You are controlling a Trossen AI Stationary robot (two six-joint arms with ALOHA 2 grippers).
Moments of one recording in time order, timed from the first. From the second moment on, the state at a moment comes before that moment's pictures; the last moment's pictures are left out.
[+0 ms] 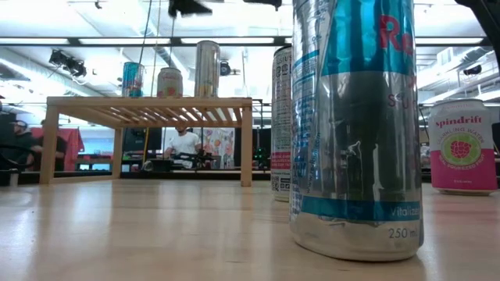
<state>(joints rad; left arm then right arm) 0.55 1.20 1.27 -0.04 -0.08 0.09 -0.40 1.84 2.30 -0.88 -0.34 -0.26</state>
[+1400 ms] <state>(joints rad) 0.55 1.20 1.76 -0.67 -0.08 0.13 -0.46 1.87 1.71 -0.05 -0.36 -0.25</state>
